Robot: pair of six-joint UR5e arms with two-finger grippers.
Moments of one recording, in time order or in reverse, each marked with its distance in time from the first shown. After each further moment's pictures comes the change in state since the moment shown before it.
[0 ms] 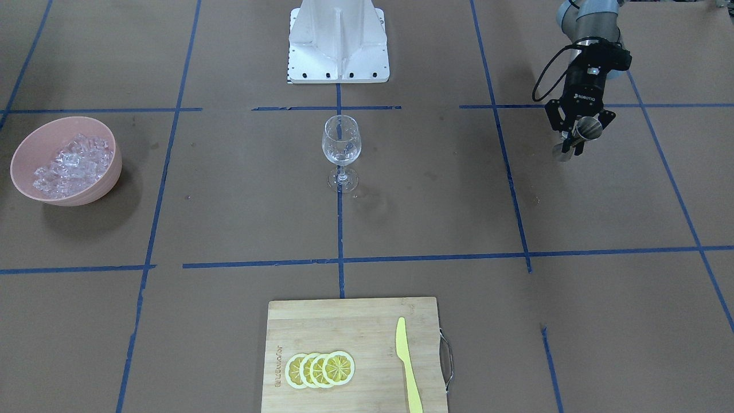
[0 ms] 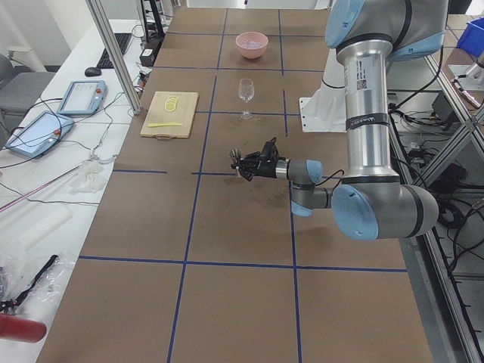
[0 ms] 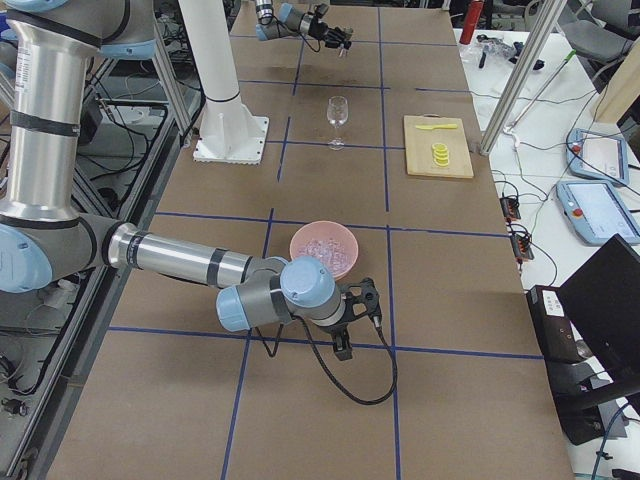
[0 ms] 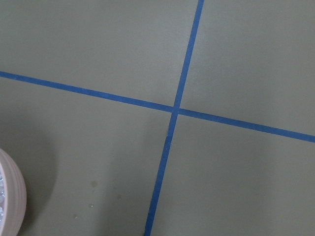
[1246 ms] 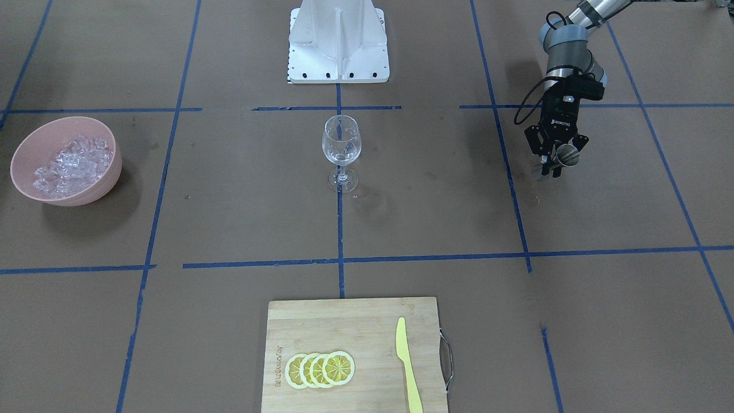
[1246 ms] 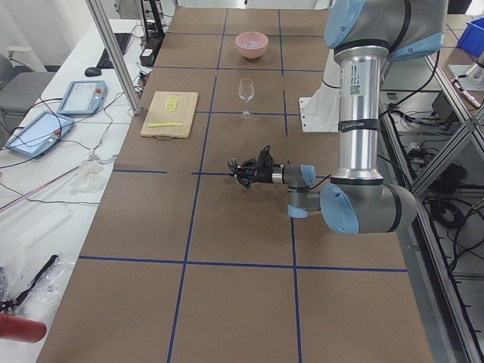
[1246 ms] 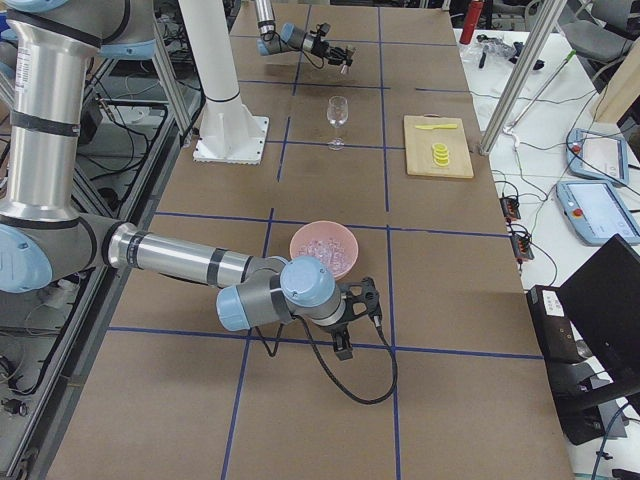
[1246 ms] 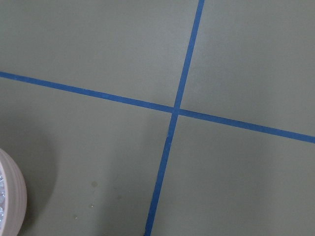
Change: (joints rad) left arm 0.021 -0.151 0.184 0.051 0.030 -0.137; right arm 0.000 0.000 0.001 0.000 -0.001 0.000
